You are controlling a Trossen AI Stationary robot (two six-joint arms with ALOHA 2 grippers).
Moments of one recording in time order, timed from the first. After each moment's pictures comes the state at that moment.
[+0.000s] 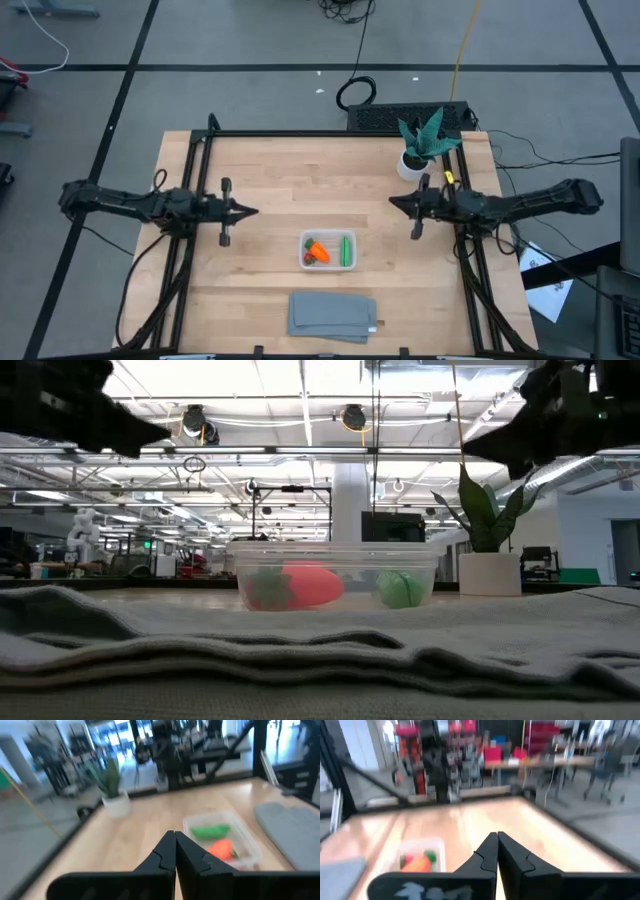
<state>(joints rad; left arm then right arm) -0.12 0.38 0.16 0.13 -0.15 0.19 0.11 0.52 0.13 0.36 0.33 0.06</state>
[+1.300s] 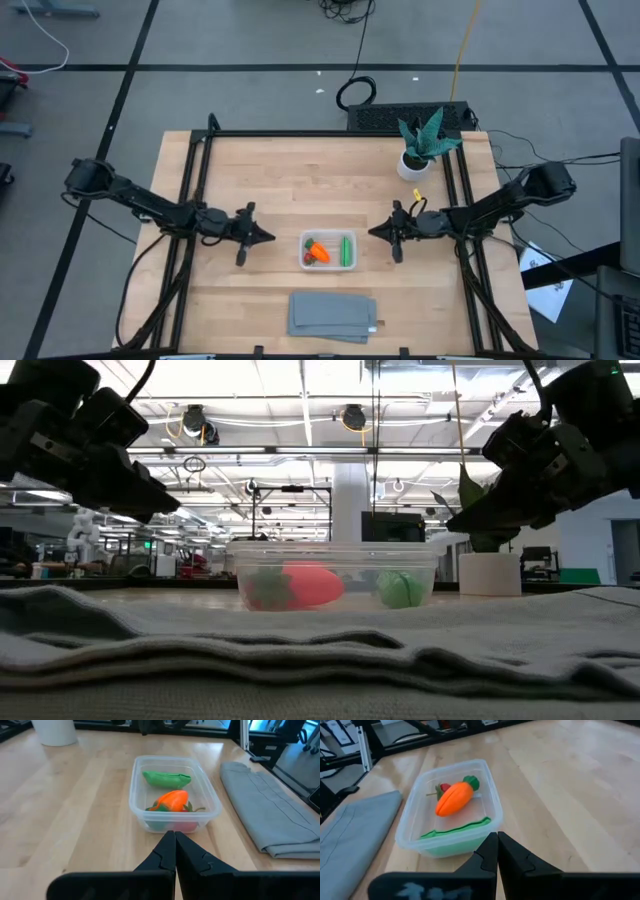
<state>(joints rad) -0.24 1.04 0.10 0.61 -0.10 -0.14 0.21 1.29 0.13 0.81 0.23 0.31</state>
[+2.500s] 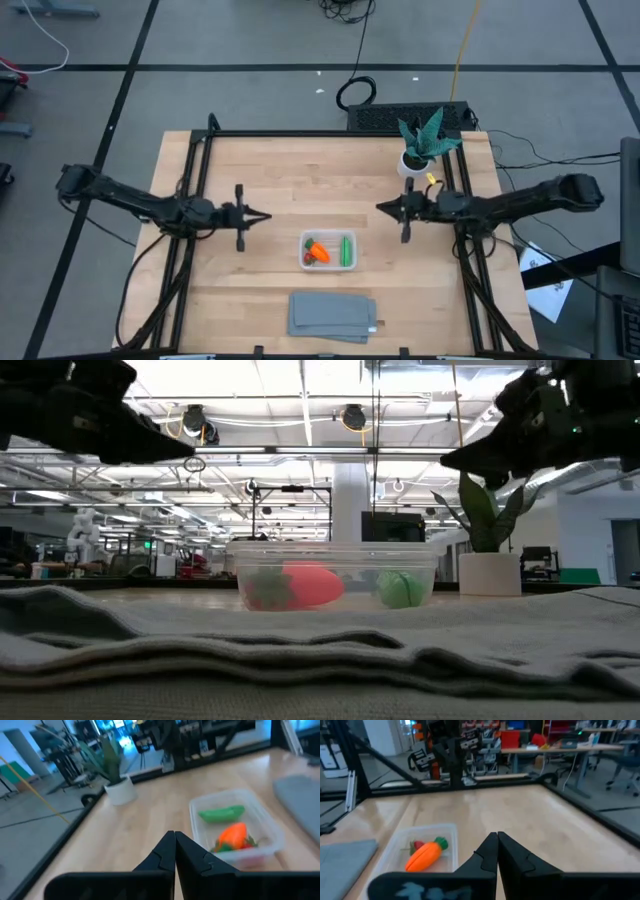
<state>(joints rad) -0.20 0.77 0.18 0.41 -0.29 0.23 0.03 0.87 0.13 0.63 0.17 0.06</state>
